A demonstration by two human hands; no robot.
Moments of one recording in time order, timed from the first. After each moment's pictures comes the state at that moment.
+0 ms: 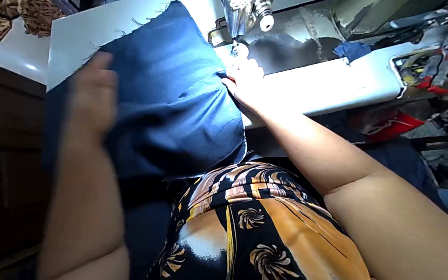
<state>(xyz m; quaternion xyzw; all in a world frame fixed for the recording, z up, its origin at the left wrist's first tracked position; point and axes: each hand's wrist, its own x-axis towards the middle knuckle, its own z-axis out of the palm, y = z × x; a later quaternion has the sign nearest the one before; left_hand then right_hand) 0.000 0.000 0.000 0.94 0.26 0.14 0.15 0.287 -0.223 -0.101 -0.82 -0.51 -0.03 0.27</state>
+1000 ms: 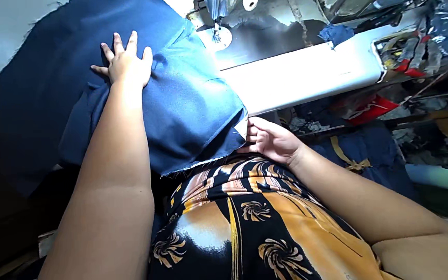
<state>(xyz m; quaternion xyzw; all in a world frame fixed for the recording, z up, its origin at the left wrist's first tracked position) 0.157 0.010 -0.071 0.88 0.46 0.00 0.09 0.208 -0.378 -0.112 -0.52 -0.10 0.56 0.64</state>
